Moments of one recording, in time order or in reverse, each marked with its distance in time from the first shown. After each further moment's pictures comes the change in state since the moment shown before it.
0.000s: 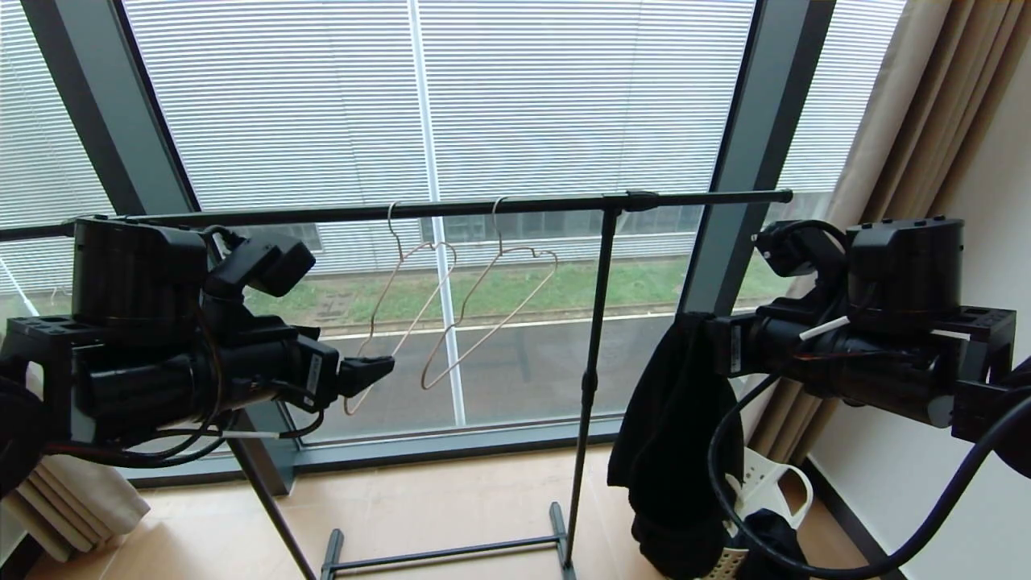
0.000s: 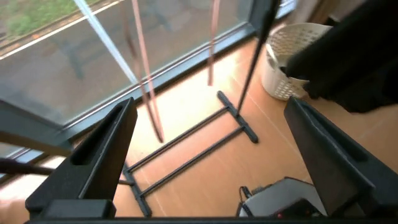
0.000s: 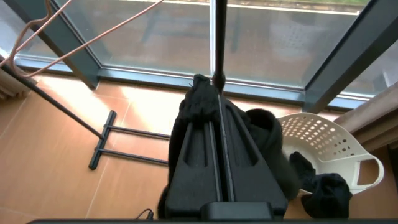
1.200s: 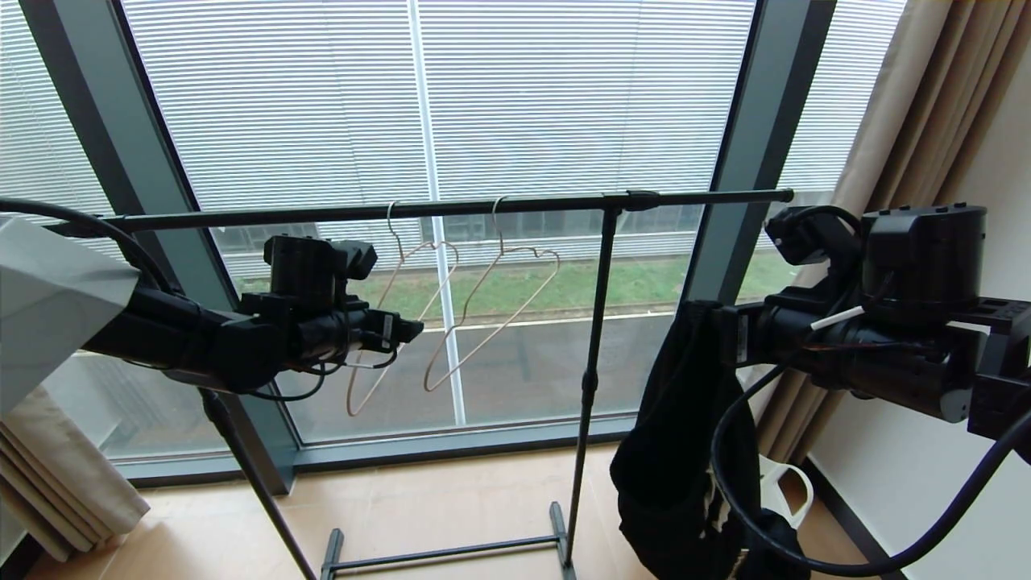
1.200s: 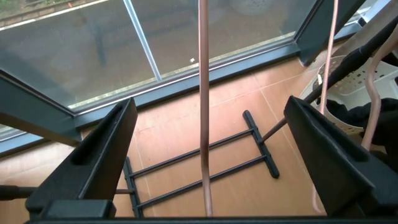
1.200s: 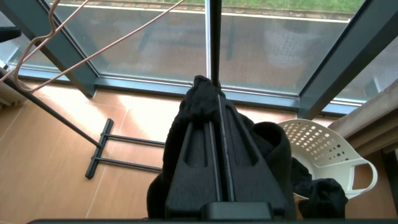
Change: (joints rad) left arm 0.079 0.522 -0.356 -0.156 0.078 -0.083; right arm 0.005 -0.023 -0.009 0.005 -0.019 -0.002
